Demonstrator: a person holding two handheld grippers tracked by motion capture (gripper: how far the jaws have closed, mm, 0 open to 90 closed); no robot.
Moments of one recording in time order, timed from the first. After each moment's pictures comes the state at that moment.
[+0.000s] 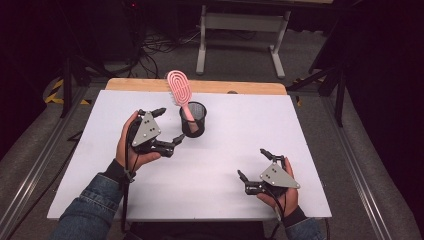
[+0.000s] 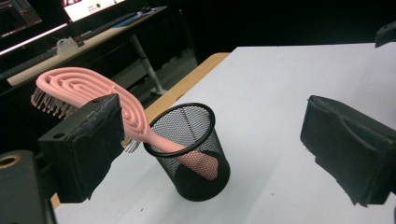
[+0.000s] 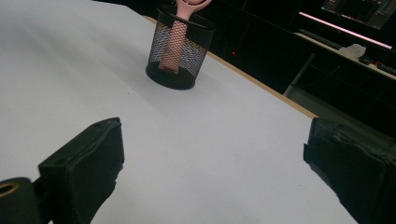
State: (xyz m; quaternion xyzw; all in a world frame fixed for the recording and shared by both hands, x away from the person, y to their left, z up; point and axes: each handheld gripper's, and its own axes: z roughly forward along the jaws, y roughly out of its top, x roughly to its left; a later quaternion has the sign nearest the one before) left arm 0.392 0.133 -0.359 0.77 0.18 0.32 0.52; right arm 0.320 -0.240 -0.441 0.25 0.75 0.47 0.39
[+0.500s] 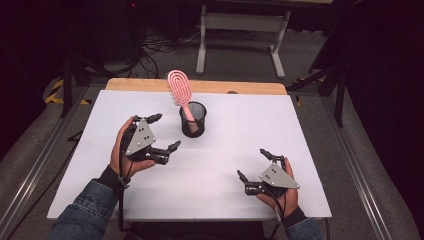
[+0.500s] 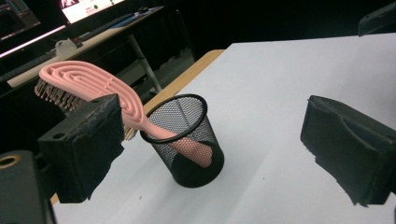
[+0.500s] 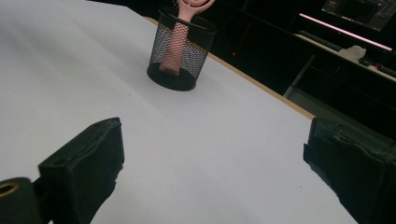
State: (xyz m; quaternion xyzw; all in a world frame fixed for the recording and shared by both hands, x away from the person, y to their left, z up) left arm 0.376 0.143 -0.364 0.78 0.17 0.32 0.51; right arm 0.318 -0.239 -0.440 0.25 0.75 0.47 0.40
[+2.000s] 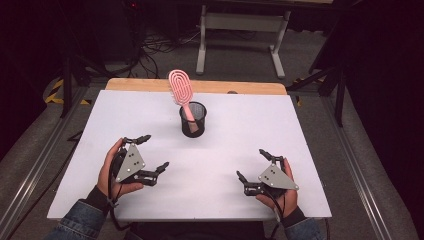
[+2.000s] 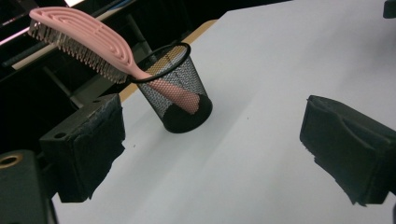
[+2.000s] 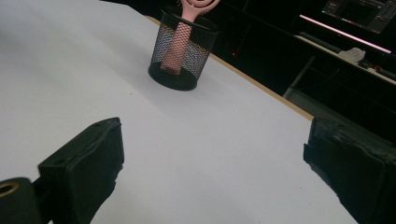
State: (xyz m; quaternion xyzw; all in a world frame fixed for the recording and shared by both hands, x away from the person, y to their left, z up) left arm 0.340 0.171 -0.410 0.80 0.17 0.33 0.48; right arm 0.317 -0.237 -0.441 0.24 0.75 0.46 0.40
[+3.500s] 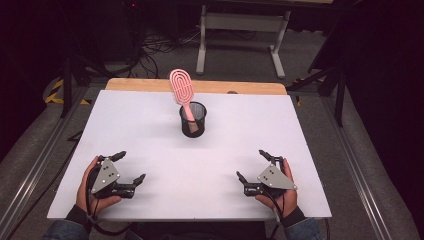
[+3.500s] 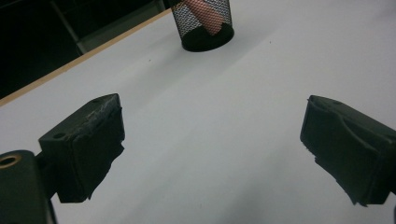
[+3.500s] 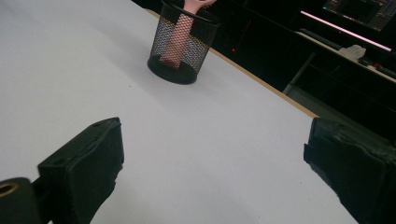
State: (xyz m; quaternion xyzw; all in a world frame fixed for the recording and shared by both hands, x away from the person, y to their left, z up) left arm 0.323 0.235 -0.460 0.79 0.27 0.30 0.47; right arm 0.318 -0.237 -0.444 0.24 0.76 0.45 0.40
